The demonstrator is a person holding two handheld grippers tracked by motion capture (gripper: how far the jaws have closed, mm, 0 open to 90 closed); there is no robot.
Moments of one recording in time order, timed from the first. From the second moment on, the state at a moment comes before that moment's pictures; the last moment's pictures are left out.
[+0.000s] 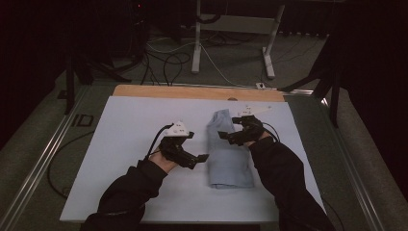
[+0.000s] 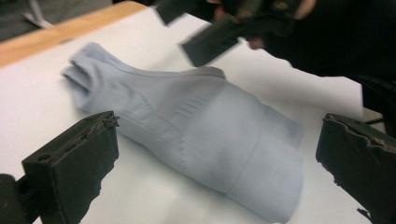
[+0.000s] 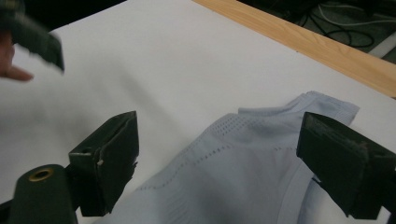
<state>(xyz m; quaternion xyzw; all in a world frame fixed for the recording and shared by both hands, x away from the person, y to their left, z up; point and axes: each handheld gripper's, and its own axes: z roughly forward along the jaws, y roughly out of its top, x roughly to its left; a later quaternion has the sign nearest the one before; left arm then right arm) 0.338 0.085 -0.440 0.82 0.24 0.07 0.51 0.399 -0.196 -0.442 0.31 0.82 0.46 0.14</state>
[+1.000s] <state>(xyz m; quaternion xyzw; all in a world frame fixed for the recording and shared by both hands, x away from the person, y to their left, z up) 0.312 0.169 -0.454 0.82 0.25 0.11 0.49 0.333 -0.252 -0.462 0.34 0.80 0.47 0.15</state>
